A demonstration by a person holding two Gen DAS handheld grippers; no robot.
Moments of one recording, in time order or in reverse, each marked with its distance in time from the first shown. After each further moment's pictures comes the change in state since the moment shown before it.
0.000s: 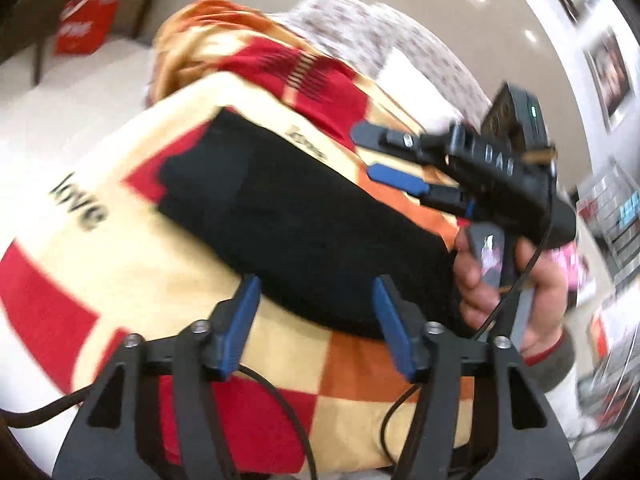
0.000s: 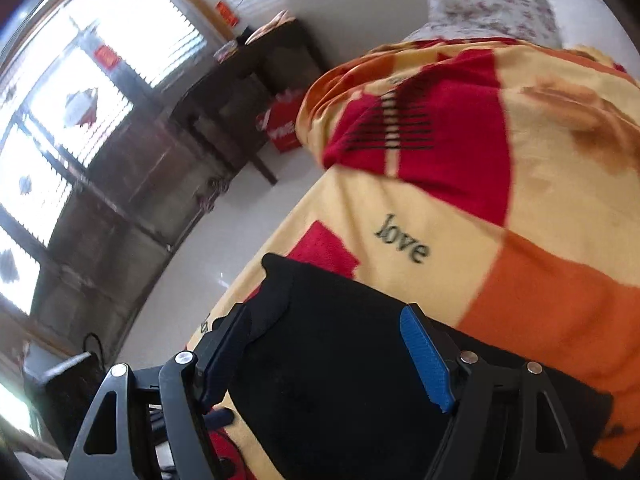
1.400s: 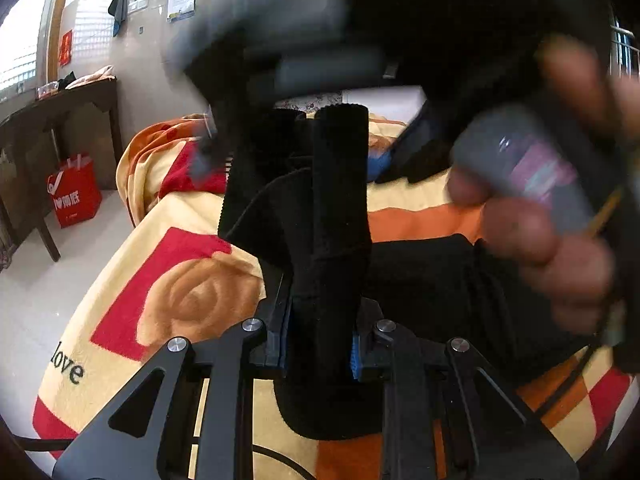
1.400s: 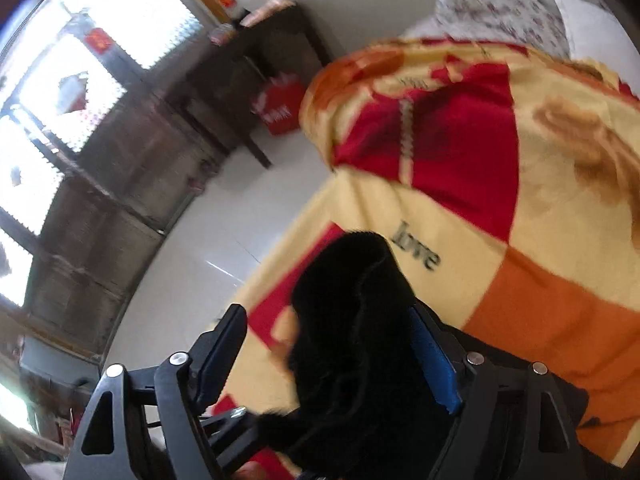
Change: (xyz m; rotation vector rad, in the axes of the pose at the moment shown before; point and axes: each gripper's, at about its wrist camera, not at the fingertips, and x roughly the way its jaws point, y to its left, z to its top) left arm 0.052 -0.091 -0.012 0.554 -0.225 0.220; right arm -0.018 0.026 0.015 0.027 0.086 -0.062
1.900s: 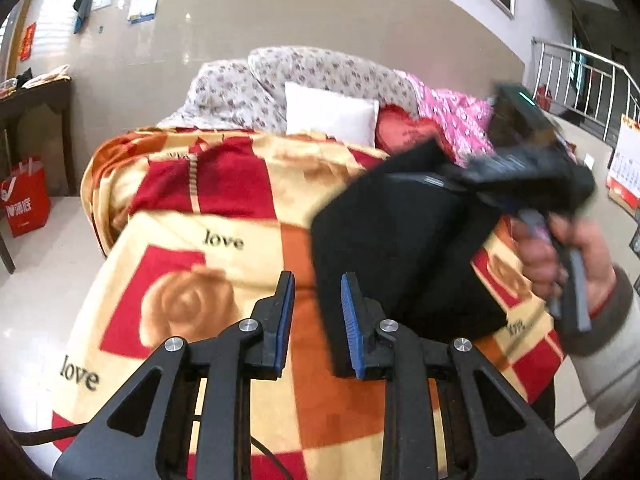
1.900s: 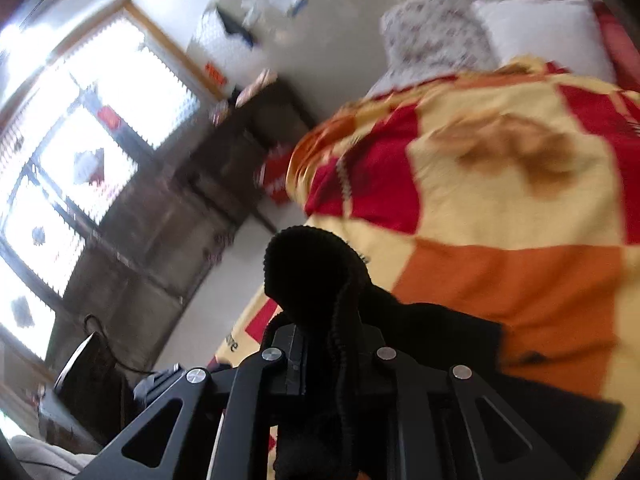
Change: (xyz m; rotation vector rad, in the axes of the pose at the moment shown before) left arm -0.060 0.025 0.024 -0.004 -0.019 -0.257; right arm -0.130 -0.073 -0.083 0.121 -0.314 0.090
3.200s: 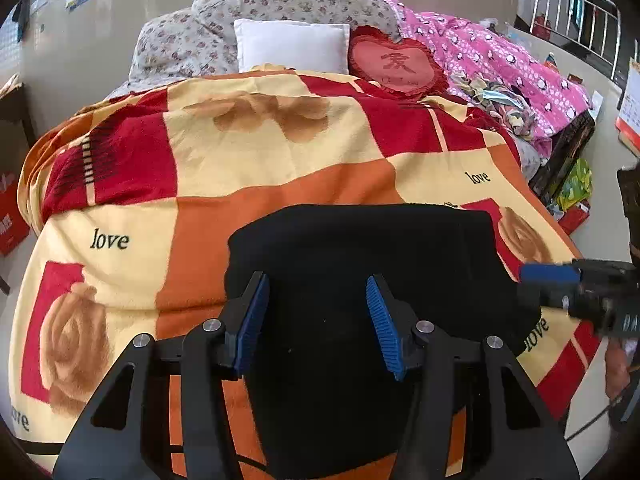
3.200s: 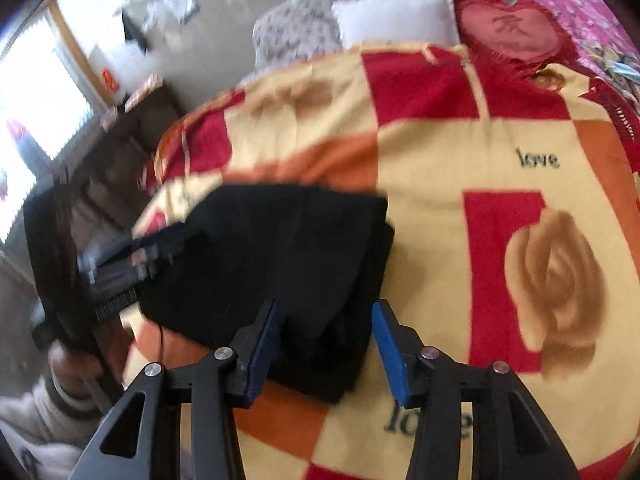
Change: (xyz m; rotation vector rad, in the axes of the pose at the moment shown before) left arm 0.135 -0.092 0.006 0.114 0.259 0.020; right arm -0.113 -0.081 -0.112 0.107 -0.017 -0.427
